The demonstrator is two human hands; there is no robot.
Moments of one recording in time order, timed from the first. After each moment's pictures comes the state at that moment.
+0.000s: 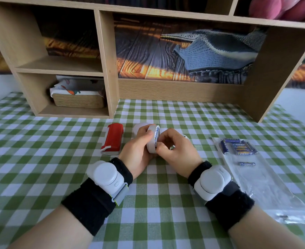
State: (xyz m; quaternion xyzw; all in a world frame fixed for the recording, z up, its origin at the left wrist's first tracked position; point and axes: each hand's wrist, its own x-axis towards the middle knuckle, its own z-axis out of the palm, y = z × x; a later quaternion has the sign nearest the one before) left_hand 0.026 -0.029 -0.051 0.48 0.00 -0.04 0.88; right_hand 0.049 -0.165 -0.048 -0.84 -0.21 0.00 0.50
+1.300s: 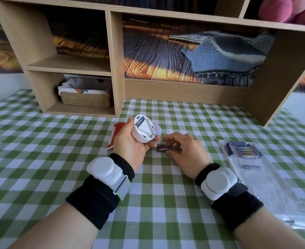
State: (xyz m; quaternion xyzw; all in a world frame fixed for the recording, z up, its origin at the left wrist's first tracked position) left_hand 0.027 -0.014 -0.038 0.43 0.09 0.08 0.89; right_hand 0.063 -0.178 -0.057 -0.91 -0.26 -0.05 0.31
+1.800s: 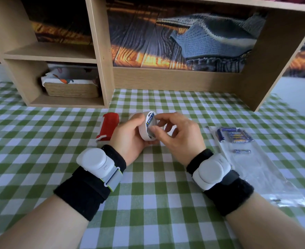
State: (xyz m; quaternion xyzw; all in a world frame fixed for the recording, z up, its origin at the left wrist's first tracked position) left_hand 0.024 -0.024 -0.042 0.45 0.03 -0.04 0.89; right_hand 0.046 -0.174 -0.043 -0.85 -0.25 -0.17 0.43
